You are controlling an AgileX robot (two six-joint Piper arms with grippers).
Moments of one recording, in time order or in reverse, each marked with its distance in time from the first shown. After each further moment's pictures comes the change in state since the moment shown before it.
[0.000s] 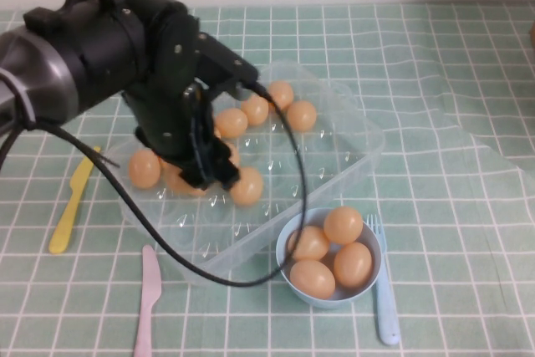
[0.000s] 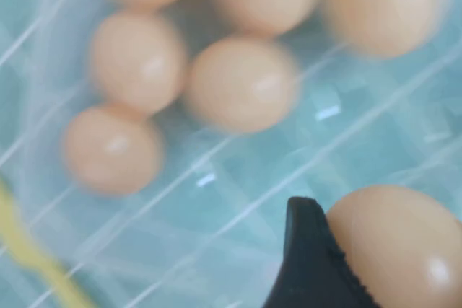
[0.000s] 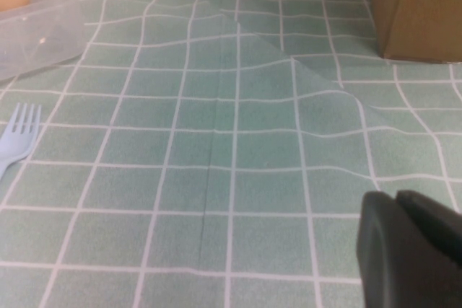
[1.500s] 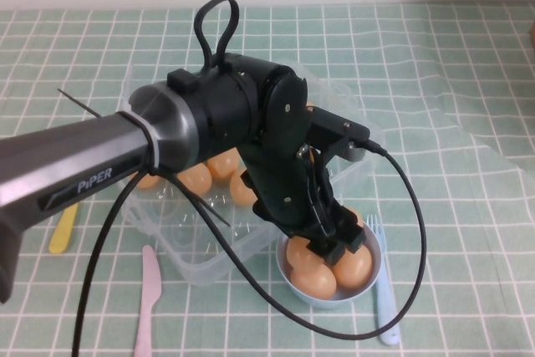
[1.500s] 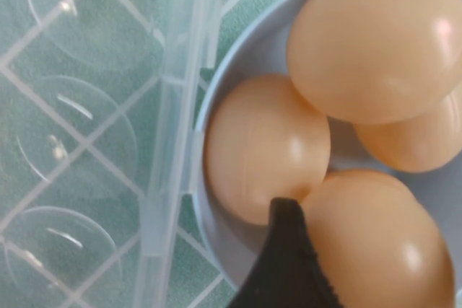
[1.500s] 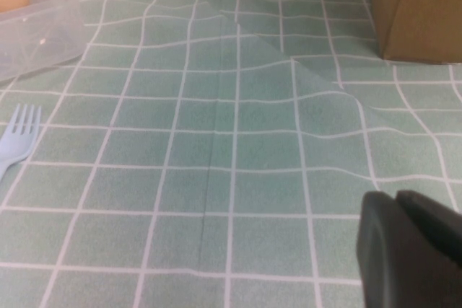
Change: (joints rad) right arm 0.000 -0.001 0.000 0.000 0.000 0.000; left arm -0.196 0.141 -0.010 -0.363 -0.103 -0.050
